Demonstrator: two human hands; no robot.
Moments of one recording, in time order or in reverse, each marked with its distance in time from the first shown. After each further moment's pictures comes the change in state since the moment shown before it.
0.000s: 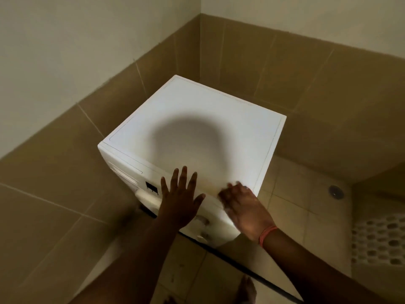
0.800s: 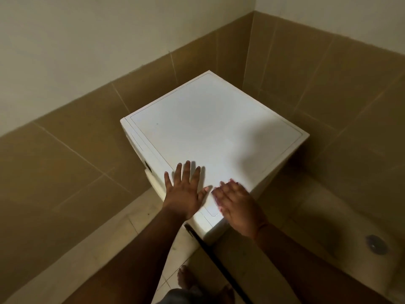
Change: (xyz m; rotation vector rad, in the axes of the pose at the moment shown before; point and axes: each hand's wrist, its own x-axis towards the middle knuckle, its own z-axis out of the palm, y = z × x) left_hand 0.008 0.128 -0.021 -0.045 0.017 -0.357; right_hand 0.025 0.104 -0.006 -0.031 0.048 -0.438
